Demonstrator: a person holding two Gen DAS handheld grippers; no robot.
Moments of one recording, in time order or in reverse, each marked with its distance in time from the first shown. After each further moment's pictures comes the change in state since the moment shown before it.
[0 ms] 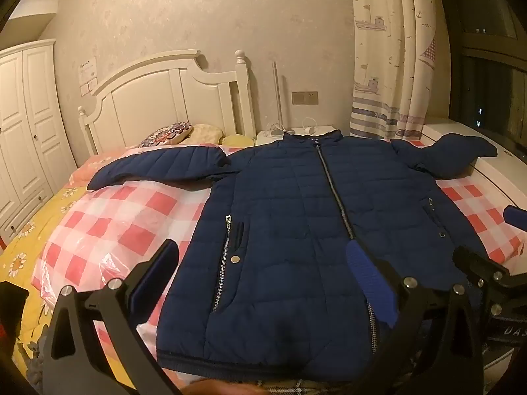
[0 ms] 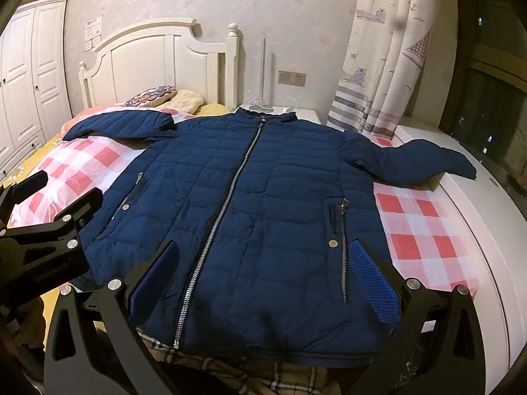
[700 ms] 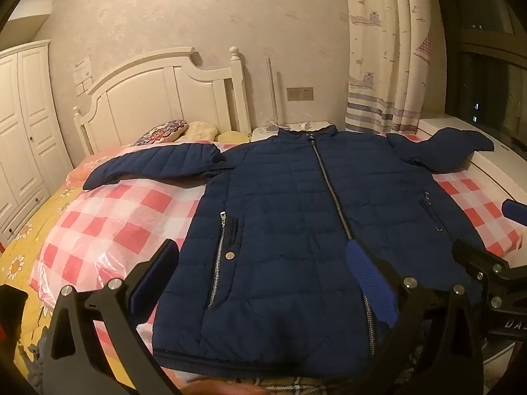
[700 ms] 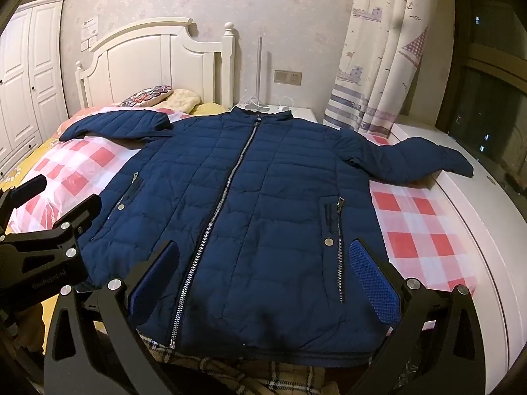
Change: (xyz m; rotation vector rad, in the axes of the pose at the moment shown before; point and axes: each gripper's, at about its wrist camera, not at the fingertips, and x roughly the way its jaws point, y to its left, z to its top) left arm 0.002 -0.004 -0.005 0.014 0.012 -0.017; right arm 0.000 -0.001 0.001 0.003 0.004 0.002
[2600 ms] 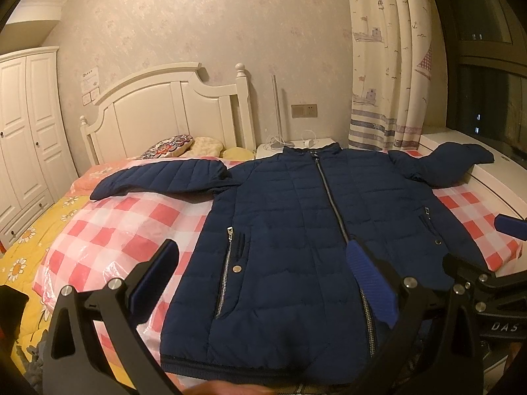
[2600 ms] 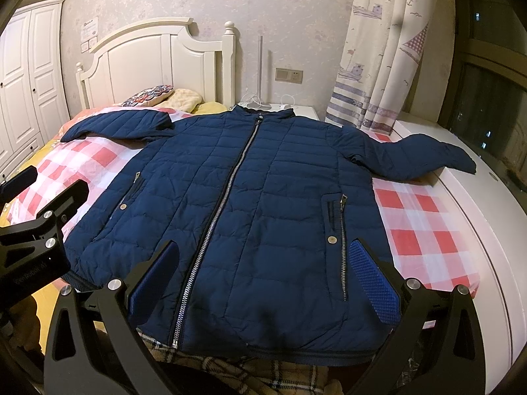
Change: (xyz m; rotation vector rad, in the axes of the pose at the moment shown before) left arm -0.017 0.004 0.006 -0.012 -0.074 0.019; right arm 0.003 0.001 -0.002 0.006 0.005 -0.001
